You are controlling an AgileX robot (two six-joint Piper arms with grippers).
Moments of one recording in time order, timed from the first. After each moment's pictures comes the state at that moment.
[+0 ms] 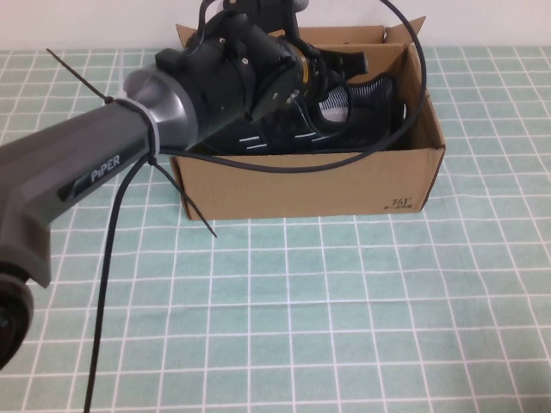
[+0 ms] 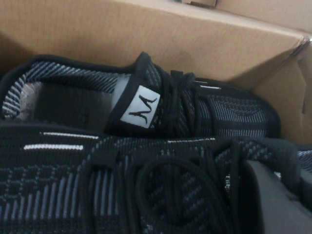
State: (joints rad) right arm -0.01 -0.03 0.03 -0.09 0.32 0.10; left arm -0.68 2.02 -1.81 0.39 0.50 -0.96
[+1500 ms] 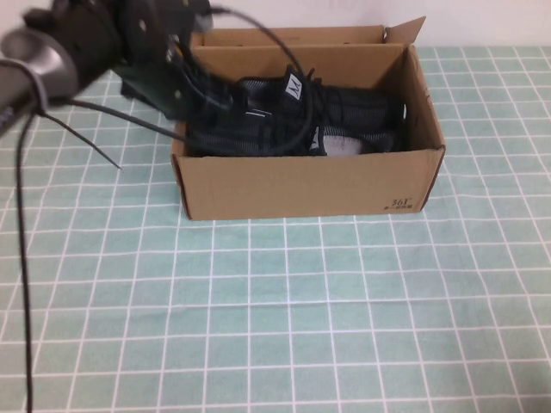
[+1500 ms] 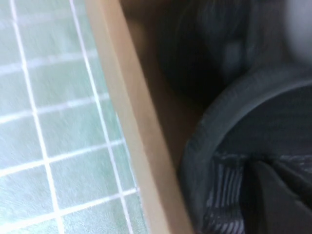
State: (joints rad) right arm -0.01 -0.03 0.03 -0.09 0.32 0.10; left arm -0.37 2.01 -1.81 -0.09 0.80 -0.11
